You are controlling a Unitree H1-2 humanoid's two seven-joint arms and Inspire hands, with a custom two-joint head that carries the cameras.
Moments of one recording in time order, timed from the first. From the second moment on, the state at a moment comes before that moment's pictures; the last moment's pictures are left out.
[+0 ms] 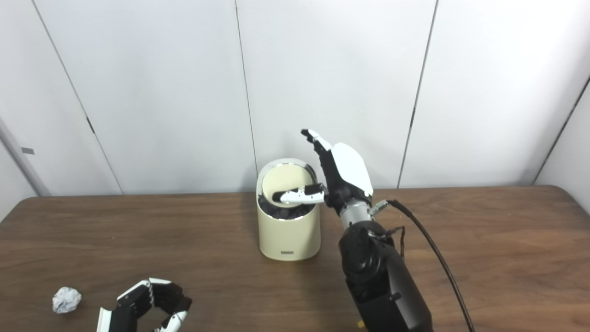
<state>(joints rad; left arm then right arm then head) 0.18 -0.03 0.05 -0.20 0.30 -0.33 0.16 -0.61 -0.08 0.25 0.03 -0.72 0.38 -0.01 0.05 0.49</state>
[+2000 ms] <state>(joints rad) 0.19 -0.03 0.05 -0.24 0.30 -0.32 0.16 -0.62 -0.11 0.25 0.18 -0.69 0.40 -0.08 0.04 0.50</state>
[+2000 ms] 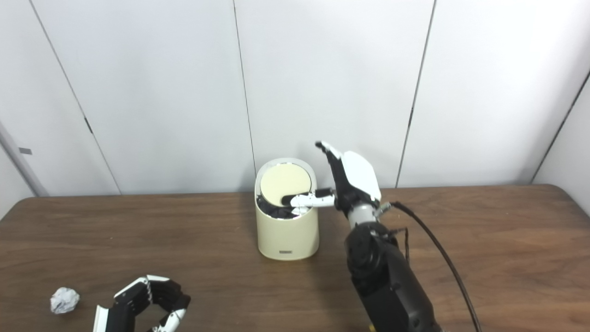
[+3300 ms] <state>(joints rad) 0.19 -0.02 0.06 -0.23 0.26 -0.33 0.15 -0.36 -0.17 0.09 -0.15 -0.42 0.13 -0.07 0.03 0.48</state>
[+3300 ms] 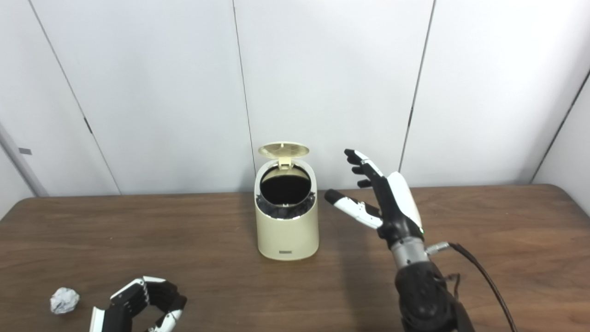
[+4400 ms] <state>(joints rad) 0.19 -0.01 0.07 -0.22 0.22 -0.33 0.14 0.10 -0.14 -0.10 -0.18 -0.31 -0.41 -0.18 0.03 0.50</state>
